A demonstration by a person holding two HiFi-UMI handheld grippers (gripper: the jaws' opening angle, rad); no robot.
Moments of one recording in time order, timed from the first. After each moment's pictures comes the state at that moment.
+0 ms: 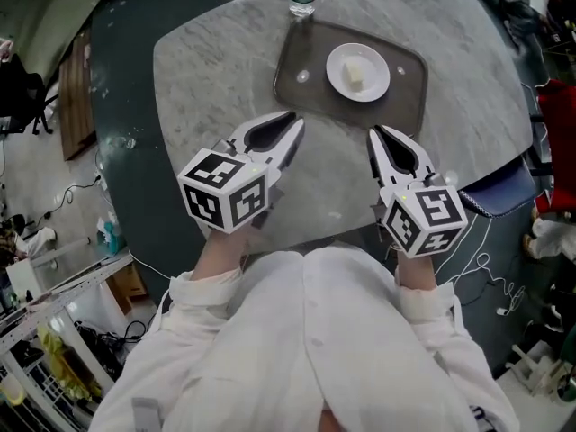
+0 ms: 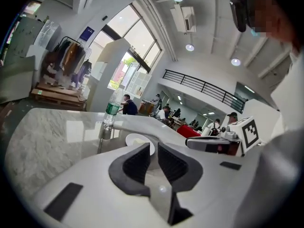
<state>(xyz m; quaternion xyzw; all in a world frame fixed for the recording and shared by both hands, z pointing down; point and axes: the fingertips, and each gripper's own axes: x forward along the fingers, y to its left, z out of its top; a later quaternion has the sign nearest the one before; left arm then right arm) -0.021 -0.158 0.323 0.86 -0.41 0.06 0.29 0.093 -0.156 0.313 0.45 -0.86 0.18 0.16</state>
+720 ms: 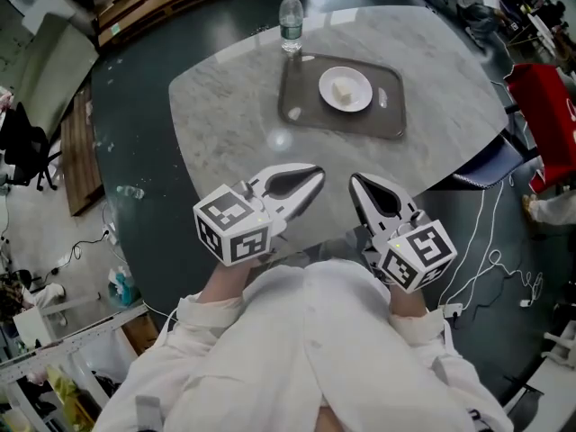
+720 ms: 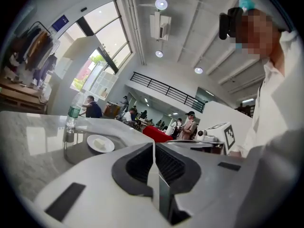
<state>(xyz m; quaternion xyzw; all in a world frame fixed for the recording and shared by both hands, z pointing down) -0.005 -0.024 0.254 0.95 -0.21 0.01 0.23 0.037 -0.017 0.254 0.43 -0.89 0.16 0.07</state>
